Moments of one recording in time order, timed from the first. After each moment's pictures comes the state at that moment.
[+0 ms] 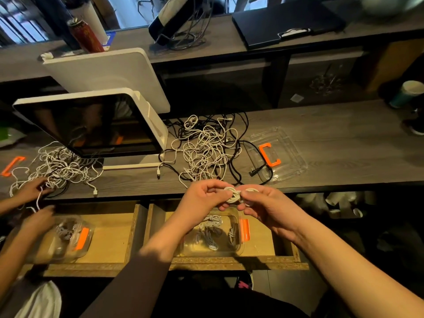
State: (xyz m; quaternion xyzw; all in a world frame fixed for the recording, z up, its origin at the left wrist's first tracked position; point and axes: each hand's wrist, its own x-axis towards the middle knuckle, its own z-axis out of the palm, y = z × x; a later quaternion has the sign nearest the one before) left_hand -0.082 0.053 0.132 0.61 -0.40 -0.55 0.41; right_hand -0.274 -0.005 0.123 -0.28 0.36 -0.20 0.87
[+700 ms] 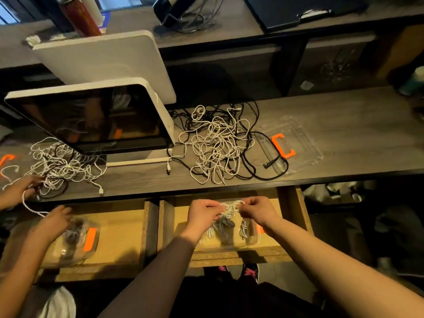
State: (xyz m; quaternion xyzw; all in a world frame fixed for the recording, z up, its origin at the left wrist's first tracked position) left_hand -0.019 0.070 0.015 0.76 -0.24 -0.51 0.31; right_hand -0.184 0.011 0.003 -0.40 0.63 -0.14 0.65
